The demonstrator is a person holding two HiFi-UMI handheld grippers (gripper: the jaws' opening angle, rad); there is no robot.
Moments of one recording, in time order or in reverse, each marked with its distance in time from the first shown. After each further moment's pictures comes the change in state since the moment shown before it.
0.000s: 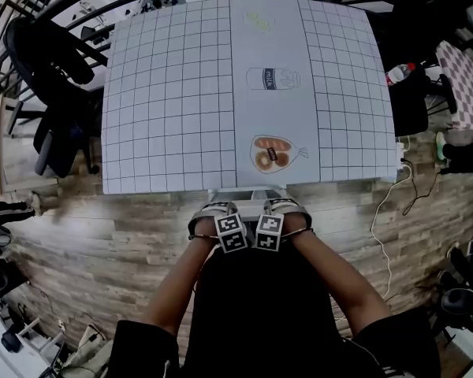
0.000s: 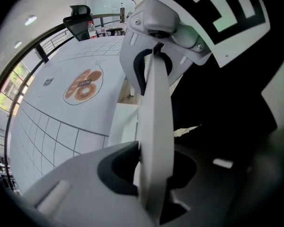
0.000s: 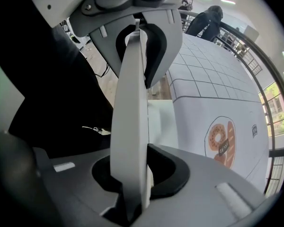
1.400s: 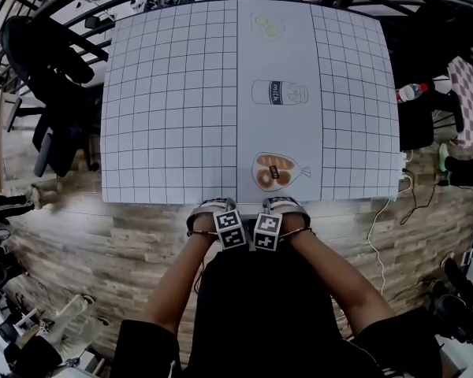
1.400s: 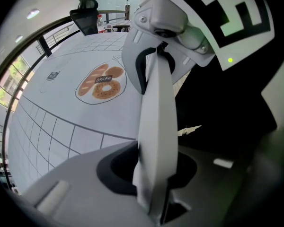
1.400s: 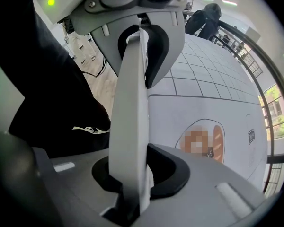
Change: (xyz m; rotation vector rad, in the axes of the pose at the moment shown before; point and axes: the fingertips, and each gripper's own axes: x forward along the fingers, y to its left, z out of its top) left arm 0.006 0.071 0.003 -0.031 0.017 -0.017; right arm 0.009 -0.072 -0.001 -0.015 0.005 -0.007
